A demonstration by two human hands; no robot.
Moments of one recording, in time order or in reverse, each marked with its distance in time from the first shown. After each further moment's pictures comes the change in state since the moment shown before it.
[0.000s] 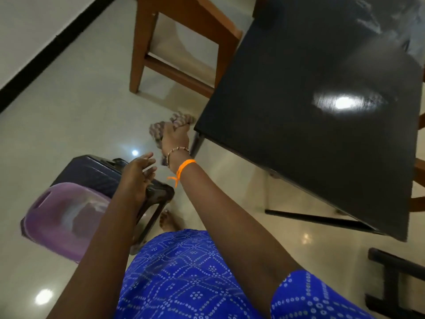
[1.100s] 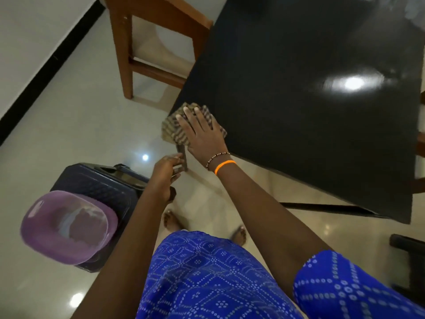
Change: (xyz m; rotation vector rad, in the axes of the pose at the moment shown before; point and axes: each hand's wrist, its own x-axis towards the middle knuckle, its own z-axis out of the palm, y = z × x) left_hand -0.027 -0.033 0.105 0.236 -0.049 0.002; right_hand 0.048 0.079 -0.126 -1.229 0.021 -0.858
